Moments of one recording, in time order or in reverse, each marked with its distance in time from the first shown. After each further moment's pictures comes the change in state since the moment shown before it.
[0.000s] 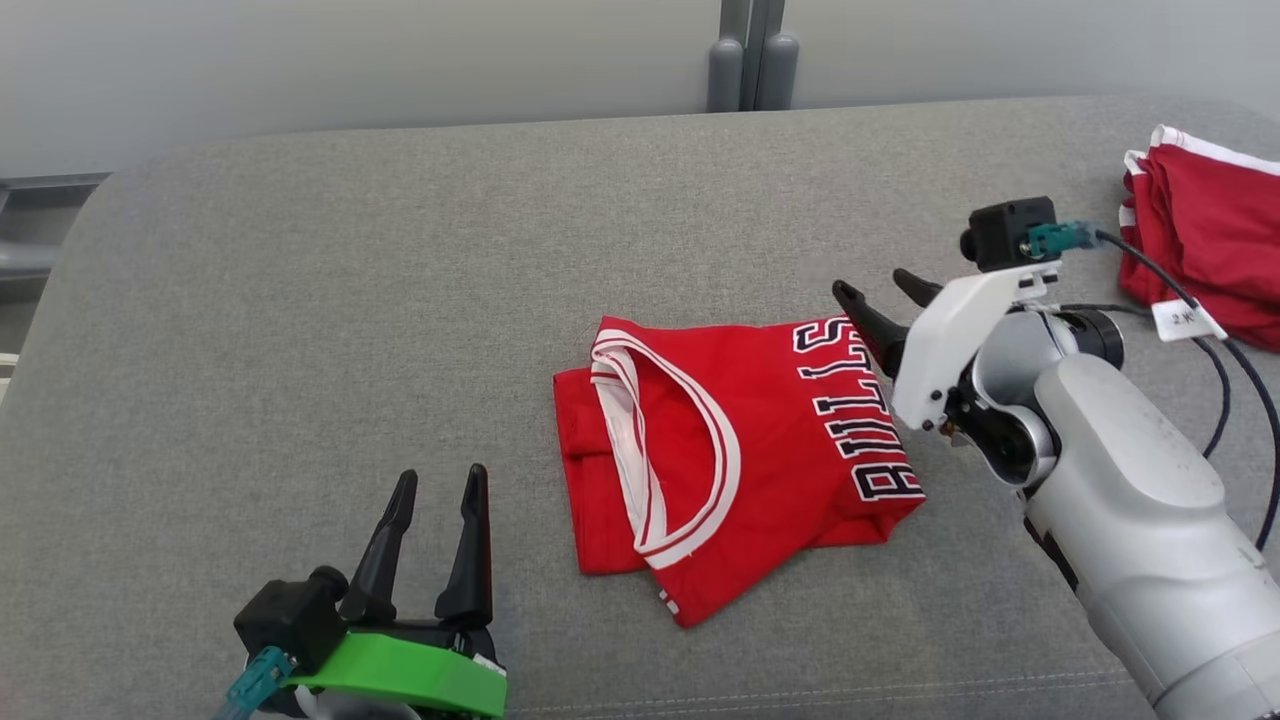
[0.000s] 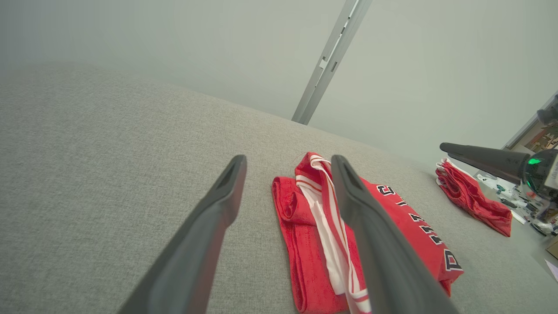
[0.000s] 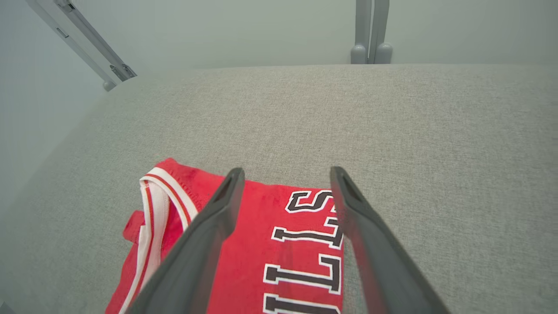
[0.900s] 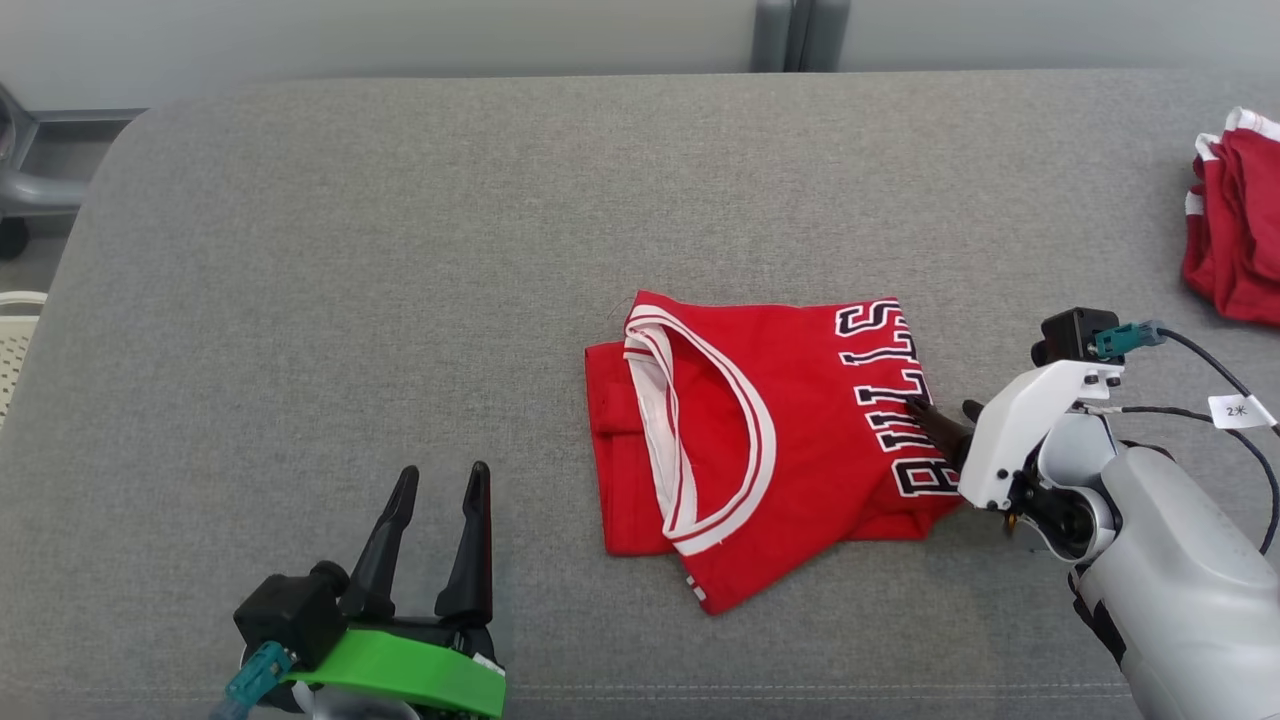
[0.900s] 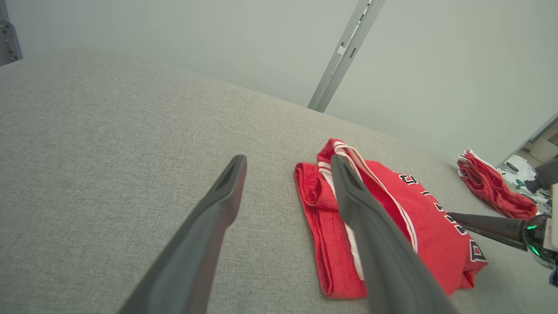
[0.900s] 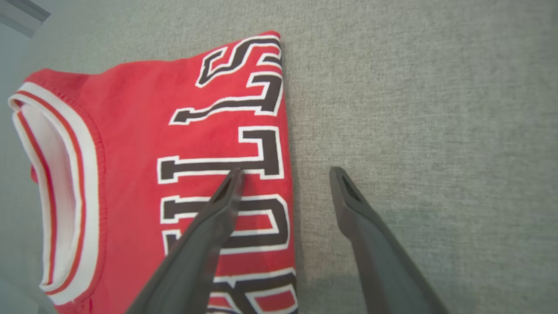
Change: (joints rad) left arm -0.001 0.024 -0.018 -0.024 -0.002 0.010 0.017; right arm 0.163 -0.035 -0.135 0.057 0.059 0.000 0.101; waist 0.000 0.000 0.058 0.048
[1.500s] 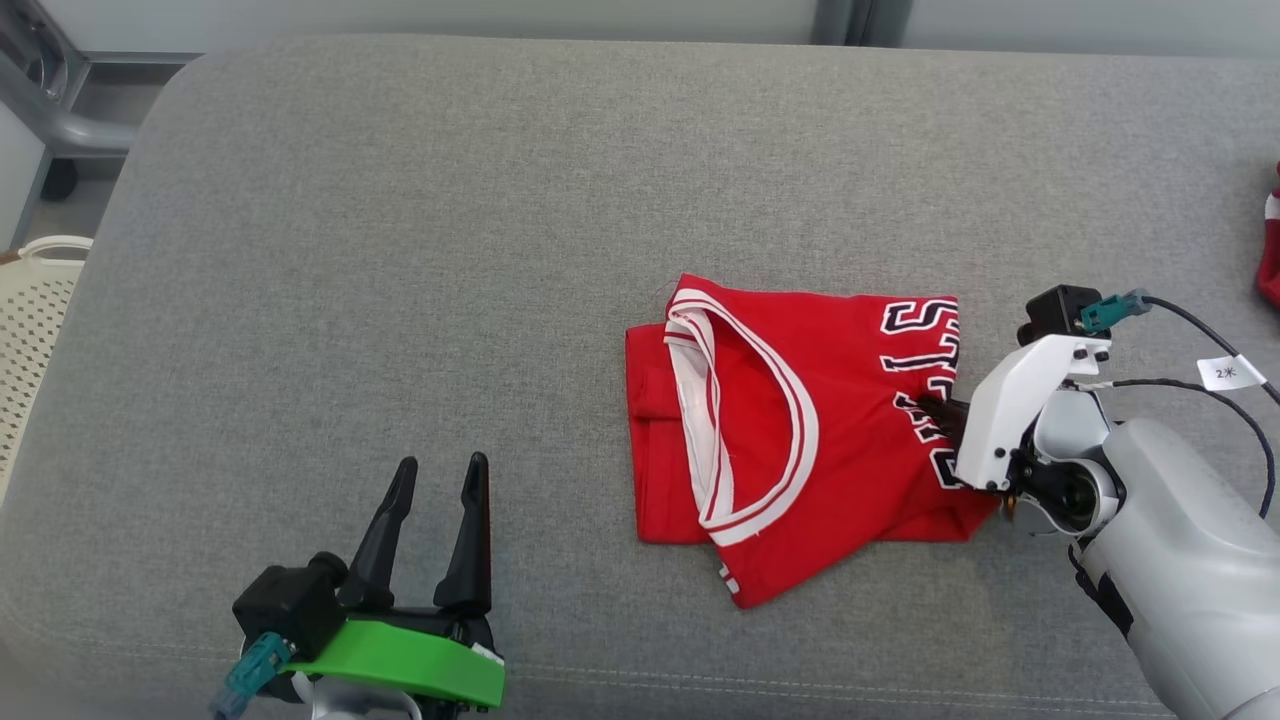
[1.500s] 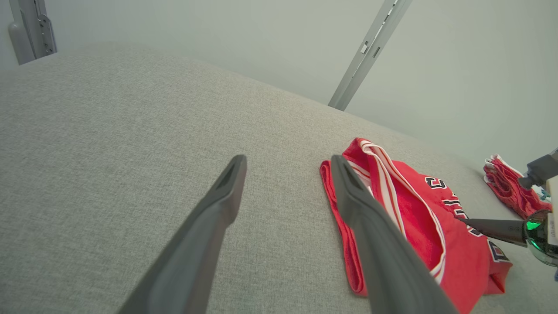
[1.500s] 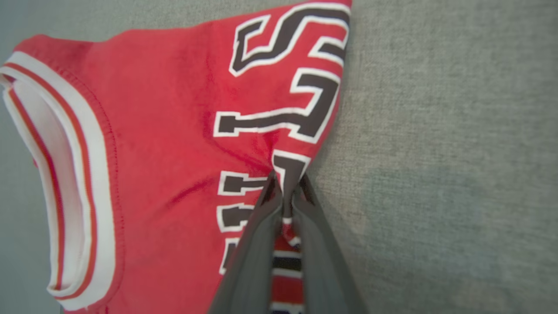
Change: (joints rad) left arm -0.022 0.001 -0.002 0.020 -0.006 -0.001 -0.010; right arm -0.064 -0.027 0.084 0.029 0.107 0.000 0.102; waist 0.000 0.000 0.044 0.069
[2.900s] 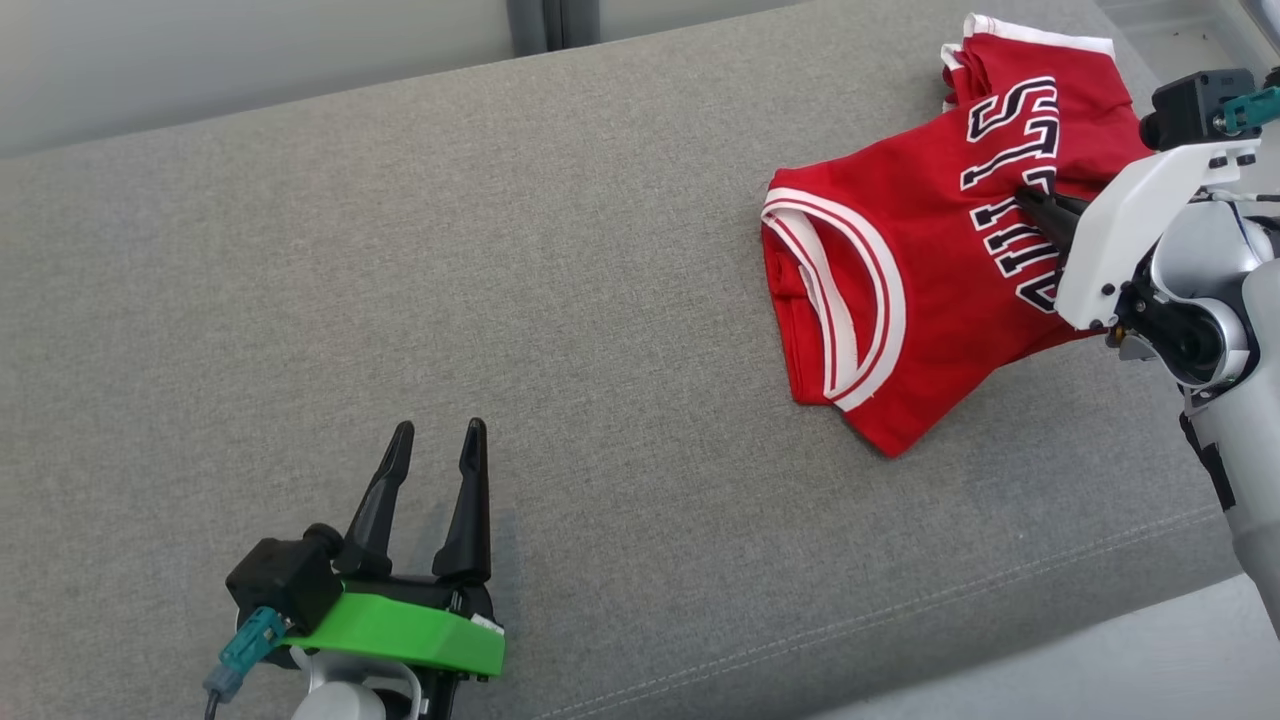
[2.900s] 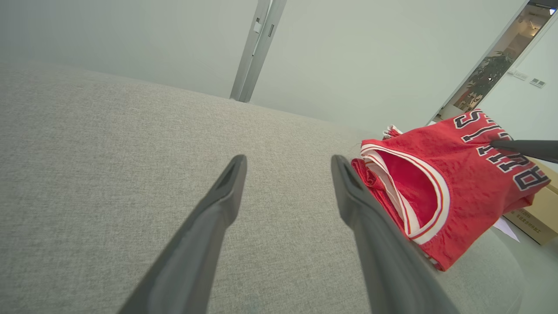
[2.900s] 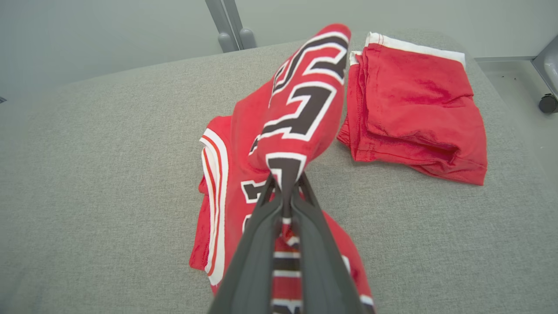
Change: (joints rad) left arm -0.044 0.000 -0.002 -0.008 0.002 0.001 -0.011; right arm -0.100 -0.106 -0.173 -0.323 -0.200 0.000 0.126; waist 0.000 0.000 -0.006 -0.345
